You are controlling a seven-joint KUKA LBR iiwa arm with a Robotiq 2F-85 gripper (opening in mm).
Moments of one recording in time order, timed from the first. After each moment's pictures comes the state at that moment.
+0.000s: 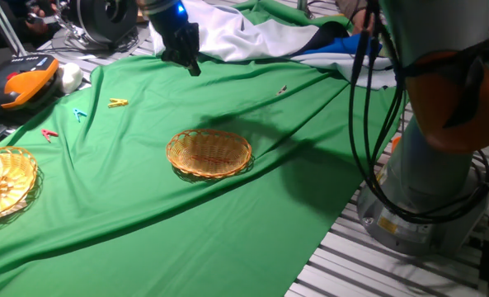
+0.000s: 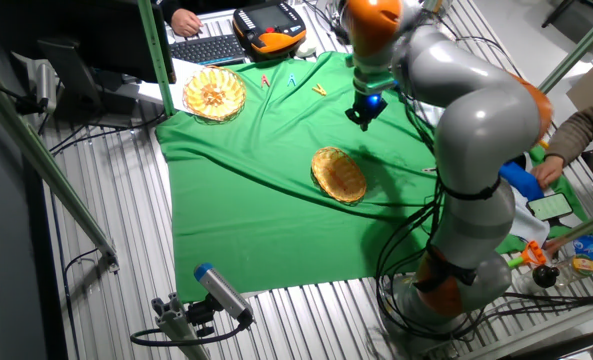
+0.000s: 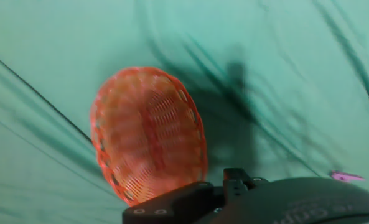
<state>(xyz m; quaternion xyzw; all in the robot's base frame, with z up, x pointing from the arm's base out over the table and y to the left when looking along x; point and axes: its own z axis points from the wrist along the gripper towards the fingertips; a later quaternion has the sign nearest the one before) 0.515 0.000 0.236 0.01 -0.99 0.04 0.11</state>
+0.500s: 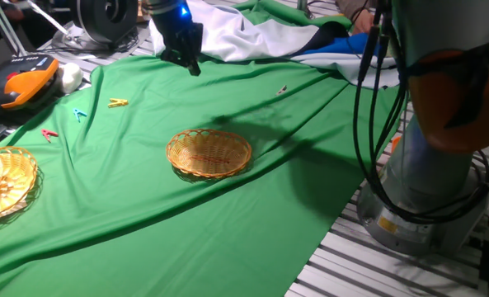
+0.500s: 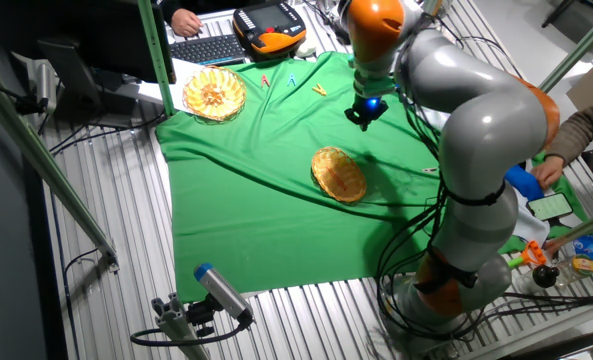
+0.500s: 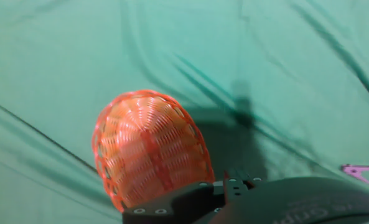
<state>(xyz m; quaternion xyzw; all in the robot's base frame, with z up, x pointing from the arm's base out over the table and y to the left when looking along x) 0.515 0.000 0.236 -0.04 -1.00 0.04 0.08</state>
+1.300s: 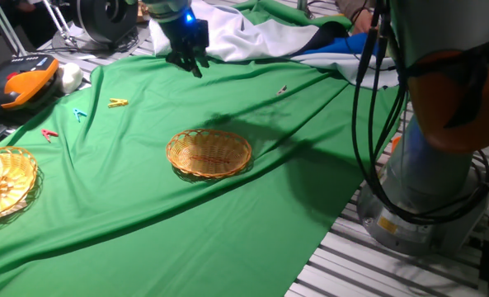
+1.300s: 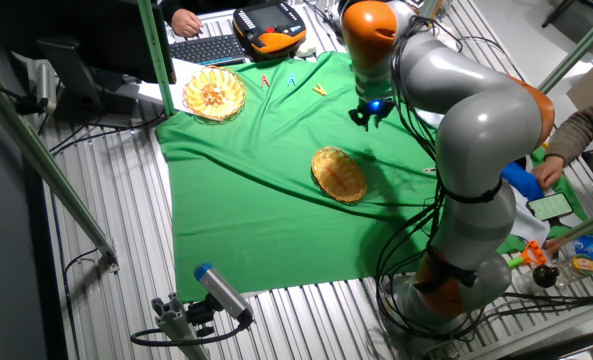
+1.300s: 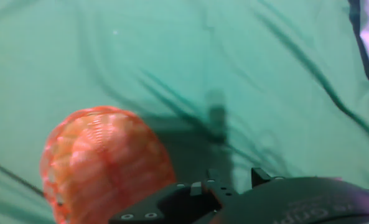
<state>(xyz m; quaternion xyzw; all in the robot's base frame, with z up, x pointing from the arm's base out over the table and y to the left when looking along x) 0.524 -0.048 0.212 -0.04 -0.99 0.10 0.07</state>
